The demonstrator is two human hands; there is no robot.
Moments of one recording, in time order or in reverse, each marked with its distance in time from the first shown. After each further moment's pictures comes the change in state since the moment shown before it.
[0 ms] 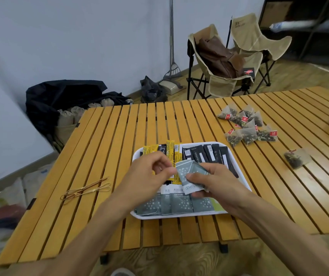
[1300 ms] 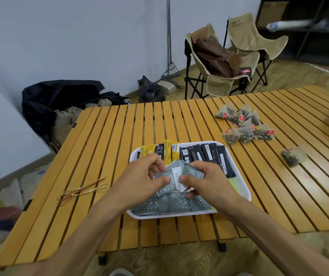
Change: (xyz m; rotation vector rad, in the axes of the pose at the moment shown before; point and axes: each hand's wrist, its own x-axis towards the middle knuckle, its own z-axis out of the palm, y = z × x) left_hand -0.004 -0.003 -0.006 0.096 -0.062 -0.043; right_hand 0.006 0.014 0.008 -0.154 0.097 -0.179
